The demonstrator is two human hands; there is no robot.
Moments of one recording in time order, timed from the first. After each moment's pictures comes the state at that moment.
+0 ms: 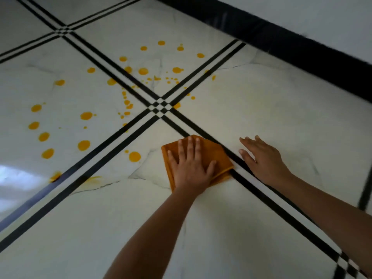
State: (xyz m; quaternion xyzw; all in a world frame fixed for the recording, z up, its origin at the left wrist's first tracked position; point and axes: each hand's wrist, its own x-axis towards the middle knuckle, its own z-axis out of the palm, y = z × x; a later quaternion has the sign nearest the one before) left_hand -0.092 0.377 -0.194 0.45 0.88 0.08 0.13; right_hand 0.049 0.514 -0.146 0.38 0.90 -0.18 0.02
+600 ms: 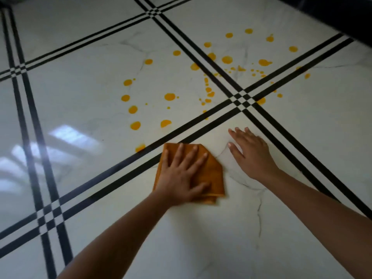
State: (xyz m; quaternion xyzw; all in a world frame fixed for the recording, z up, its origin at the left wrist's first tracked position) left_hand -0.228 0.192 -0.198 0.50 0.86 0.00 0.09; right_hand -0.130 0.390 -0.159 0.24 0.94 -0.22 0.04
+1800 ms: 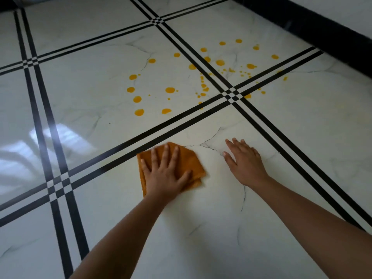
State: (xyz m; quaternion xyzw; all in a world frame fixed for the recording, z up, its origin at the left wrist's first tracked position) left_hand -0.173 0.136 -0.194 0.30 0.94 0.06 0.12; right_hand -0.062 0.339 -0.152 0.27 0.94 -0.19 0.08
